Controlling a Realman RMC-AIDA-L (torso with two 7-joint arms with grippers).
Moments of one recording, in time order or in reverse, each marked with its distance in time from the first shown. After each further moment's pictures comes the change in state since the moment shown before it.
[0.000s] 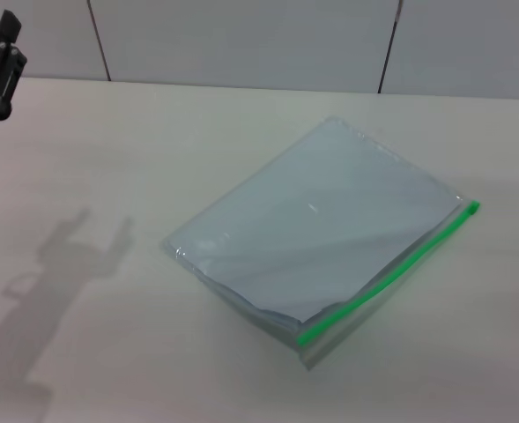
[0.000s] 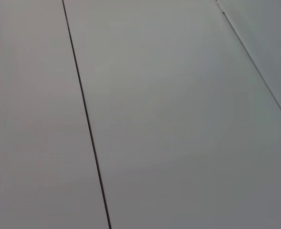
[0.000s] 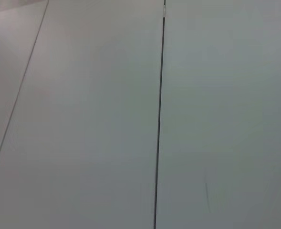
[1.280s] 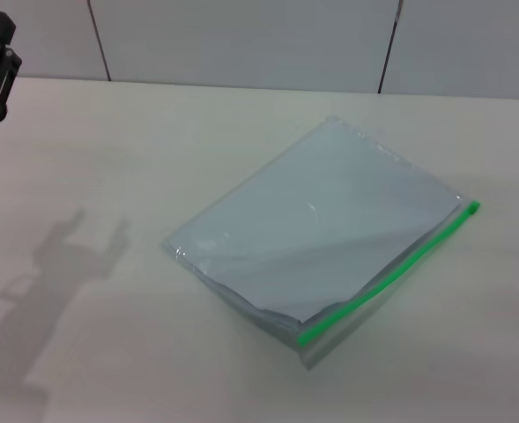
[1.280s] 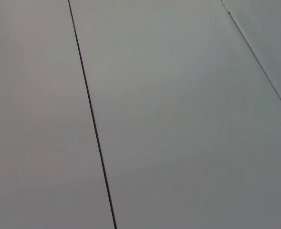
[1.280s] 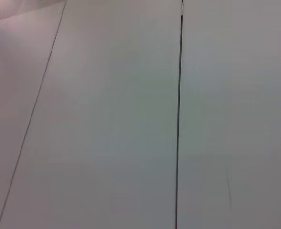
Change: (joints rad) left arm 0.009 0.000 0.000 0.006 -0.006 0.001 0.000; right arm 0.013 0.000 -0.041 0.002 -0.001 0.000 0.000
